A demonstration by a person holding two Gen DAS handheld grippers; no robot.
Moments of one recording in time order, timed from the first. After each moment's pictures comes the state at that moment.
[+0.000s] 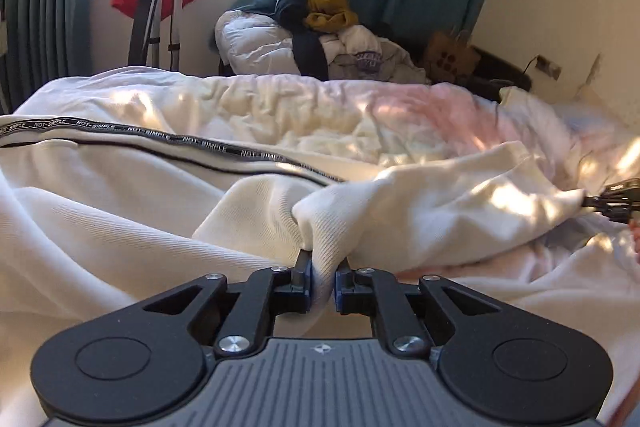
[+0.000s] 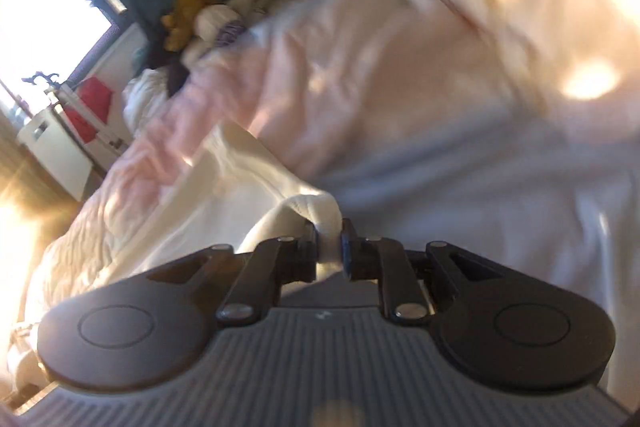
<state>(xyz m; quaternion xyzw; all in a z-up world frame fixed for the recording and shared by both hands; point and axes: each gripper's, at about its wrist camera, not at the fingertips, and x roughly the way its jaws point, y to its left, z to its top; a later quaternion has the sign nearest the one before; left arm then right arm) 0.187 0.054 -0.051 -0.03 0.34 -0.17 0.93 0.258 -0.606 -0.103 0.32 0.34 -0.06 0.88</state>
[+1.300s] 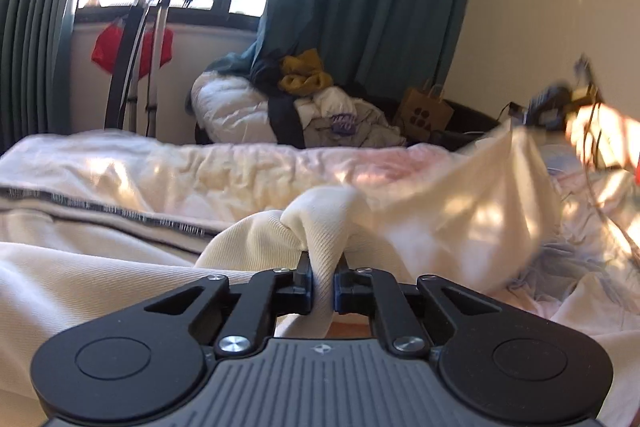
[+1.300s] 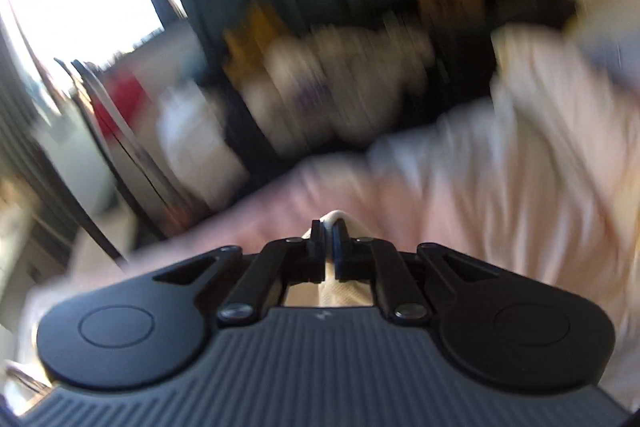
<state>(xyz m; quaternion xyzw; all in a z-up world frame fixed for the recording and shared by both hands) 0.204 0.058 -0.036 -0.04 0.23 -0.22 0.95 0.419 -0.507 0.077 0.19 0.25 0.00 0.95</state>
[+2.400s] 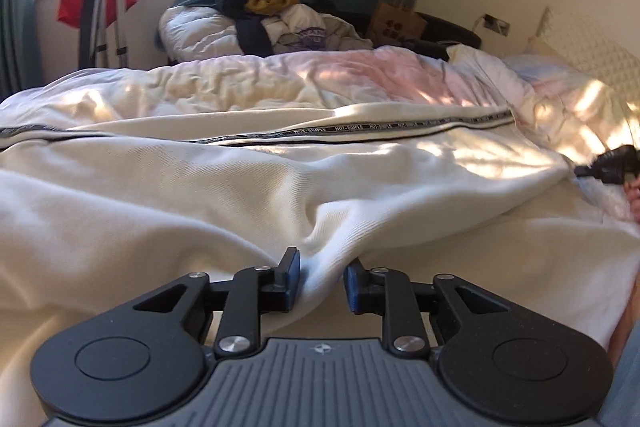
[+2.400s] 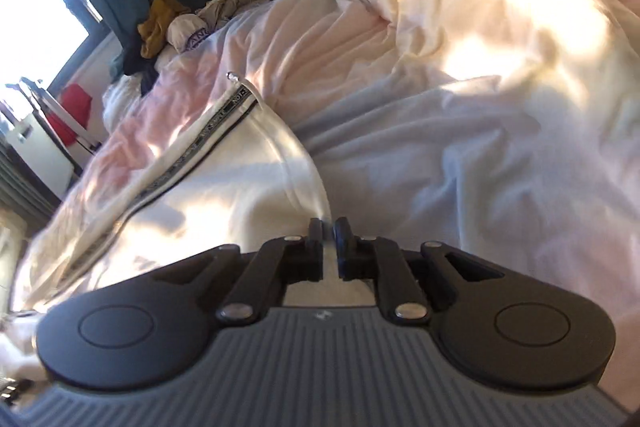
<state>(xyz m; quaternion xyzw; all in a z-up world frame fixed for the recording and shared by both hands) 0.151 0.049 -0.060 0.01 0.35 -0.24 0.90 0.171 -0.636 -0.099 0.30 0.35 -0.09 0.88</state>
